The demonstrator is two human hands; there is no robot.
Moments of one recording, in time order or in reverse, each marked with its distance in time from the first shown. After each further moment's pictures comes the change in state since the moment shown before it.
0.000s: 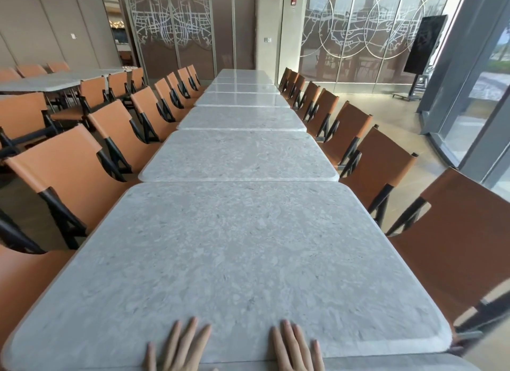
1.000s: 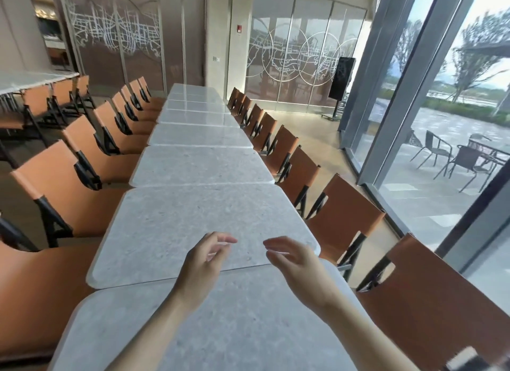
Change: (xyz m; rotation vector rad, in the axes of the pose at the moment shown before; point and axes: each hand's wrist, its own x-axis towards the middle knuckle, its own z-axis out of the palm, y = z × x) left_hand -0.056 0.093 -0.421 -1.237 -0.220 -0.129; right_hand -0.080 -0.304 -0.409 0.503 -0.162 0.422
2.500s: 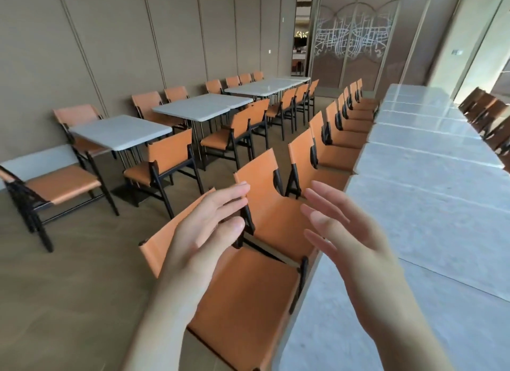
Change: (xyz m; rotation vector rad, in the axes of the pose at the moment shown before) left_hand -0.430 0.177 -0.332 0.026 0.562 0.069; right_hand -0.291 -0.267 0.234 0.660 -0.591 -0.293
